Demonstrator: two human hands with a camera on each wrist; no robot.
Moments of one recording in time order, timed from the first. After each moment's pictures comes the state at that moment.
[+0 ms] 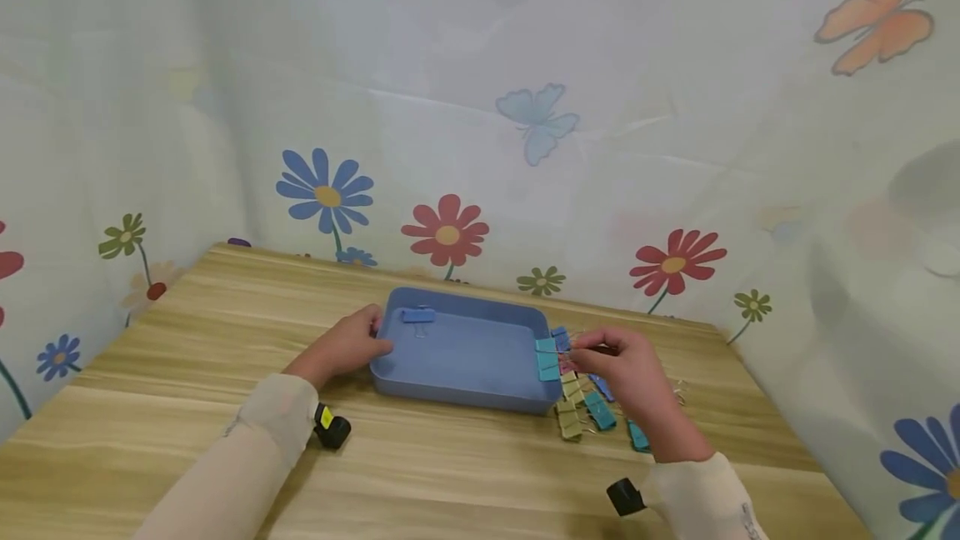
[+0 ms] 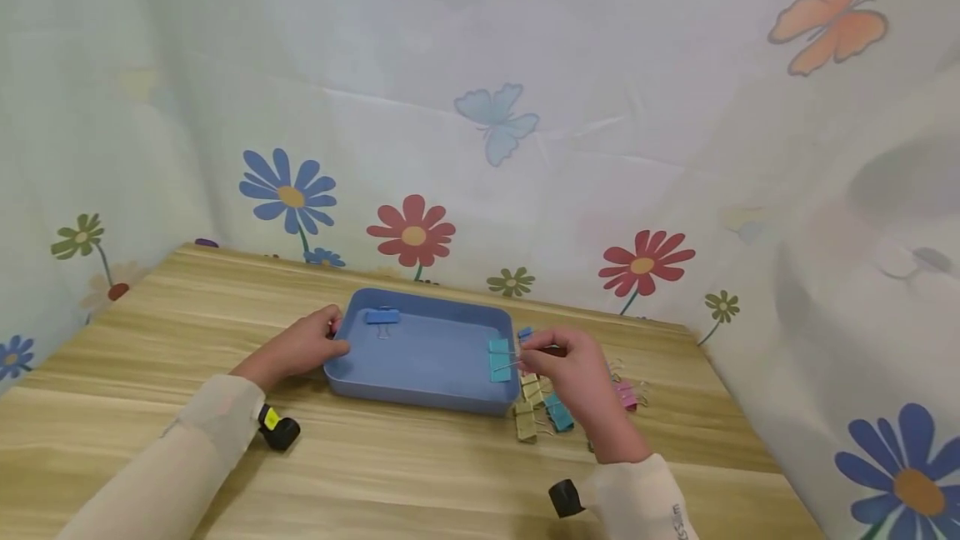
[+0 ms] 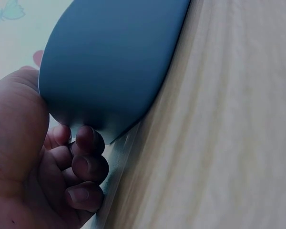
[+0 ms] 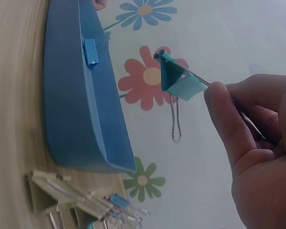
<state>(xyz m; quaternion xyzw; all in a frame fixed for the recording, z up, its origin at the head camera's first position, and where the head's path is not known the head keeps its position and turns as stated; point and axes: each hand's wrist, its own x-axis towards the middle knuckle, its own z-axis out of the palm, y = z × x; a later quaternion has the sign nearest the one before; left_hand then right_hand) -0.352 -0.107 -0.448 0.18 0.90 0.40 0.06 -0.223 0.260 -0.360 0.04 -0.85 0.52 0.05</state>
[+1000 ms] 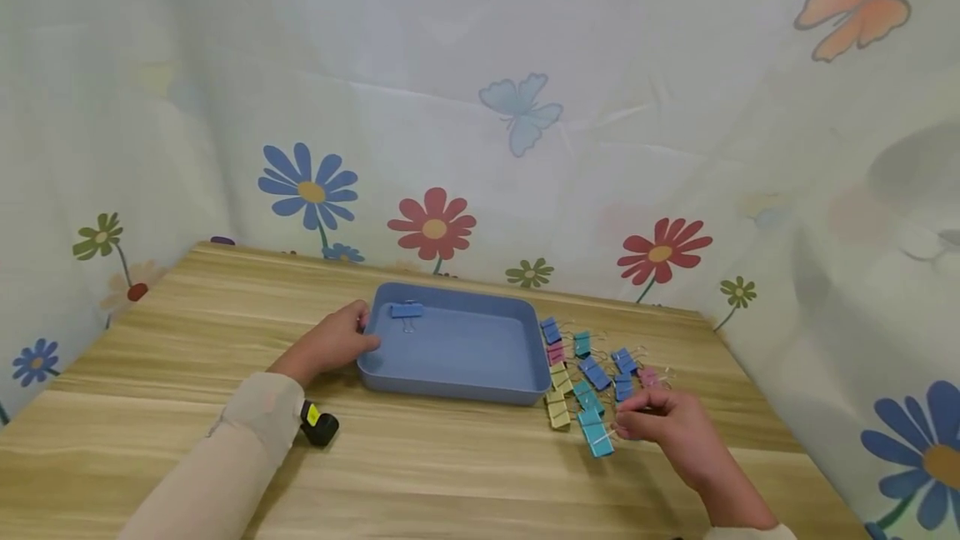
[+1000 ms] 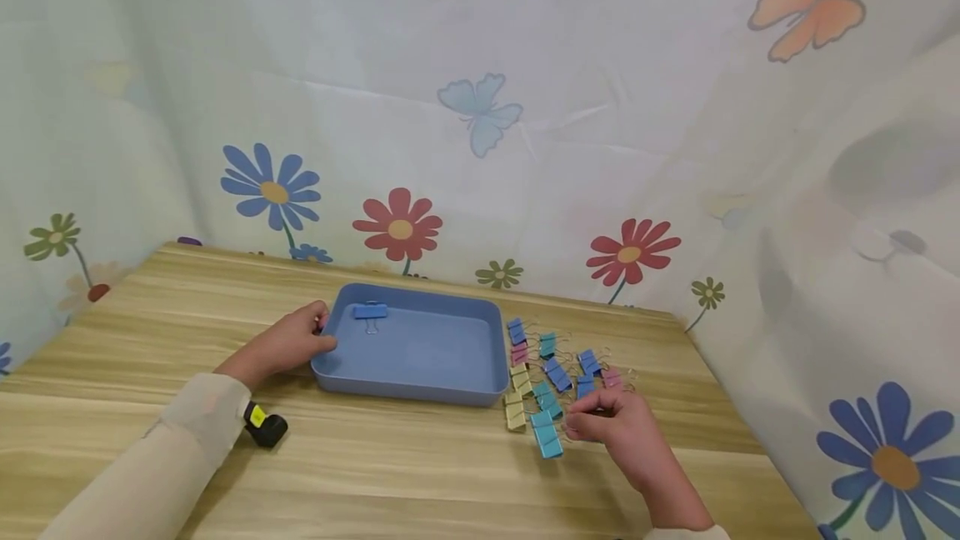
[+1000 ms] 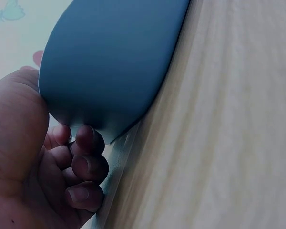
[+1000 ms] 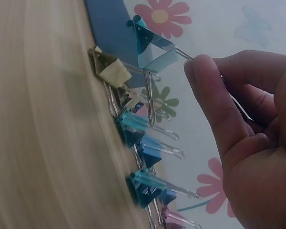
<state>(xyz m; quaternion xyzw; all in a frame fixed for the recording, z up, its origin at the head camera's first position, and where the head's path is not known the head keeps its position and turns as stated) -0.350 -0.106 -0.444 0.18 0.90 0.39 0.07 -0.168 0.334 -0.402 -0.01 -0.84 0.54 0.00</state>
